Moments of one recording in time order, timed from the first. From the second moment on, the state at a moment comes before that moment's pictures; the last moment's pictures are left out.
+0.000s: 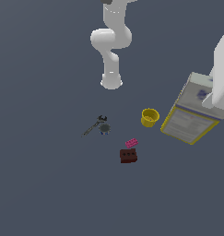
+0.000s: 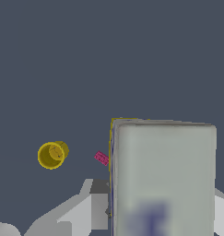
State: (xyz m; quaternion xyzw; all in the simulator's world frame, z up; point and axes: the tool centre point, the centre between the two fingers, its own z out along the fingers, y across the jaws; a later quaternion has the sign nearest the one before) arm 0.118 0.190 0.452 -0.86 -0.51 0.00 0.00
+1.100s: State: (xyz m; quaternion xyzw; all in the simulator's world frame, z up) arm 0.136 0.199 0.475 -0.86 -0.51 0.00 0.00
